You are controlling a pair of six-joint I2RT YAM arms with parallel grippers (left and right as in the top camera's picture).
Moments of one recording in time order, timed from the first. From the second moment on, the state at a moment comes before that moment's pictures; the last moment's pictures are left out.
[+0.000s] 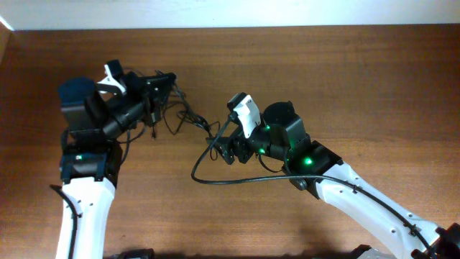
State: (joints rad) left arm 0.08 1.18 1.02 -0.13 0.76 -1.40; right arm 0.65 1.43 0.93 0.04 -0.39 0.11
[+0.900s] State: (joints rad) left arm -0.01 1.18 1.03 -0.45 0.22 -1.36; right arm 0.63 1.36 0.93 0.10 -0.40 0.12
